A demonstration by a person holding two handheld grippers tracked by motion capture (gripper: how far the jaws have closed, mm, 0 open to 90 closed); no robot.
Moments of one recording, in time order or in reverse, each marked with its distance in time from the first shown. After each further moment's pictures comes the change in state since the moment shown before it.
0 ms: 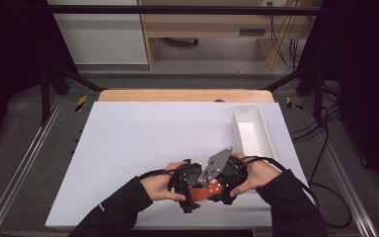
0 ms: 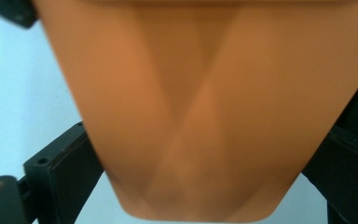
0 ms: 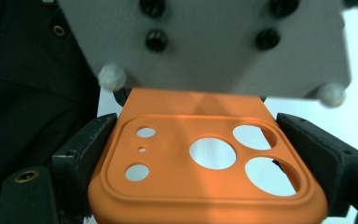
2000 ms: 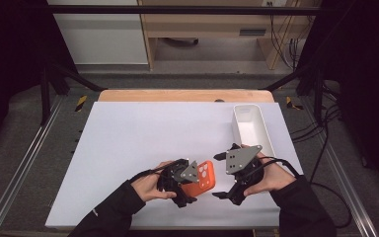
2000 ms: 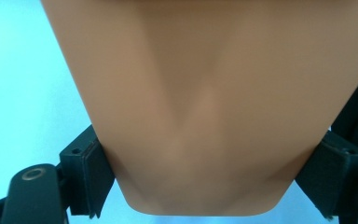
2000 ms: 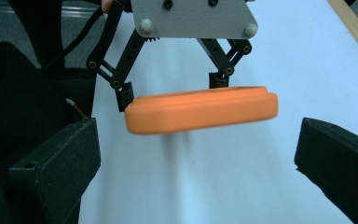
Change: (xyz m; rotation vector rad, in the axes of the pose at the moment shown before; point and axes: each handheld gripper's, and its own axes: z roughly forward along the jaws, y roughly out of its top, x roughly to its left) left arm 0.004 -0.034 -0.008 -0.190 0.030 -0.099; right arm 0.008 -0.022 -0.030 -0.274 -0.128 0.065
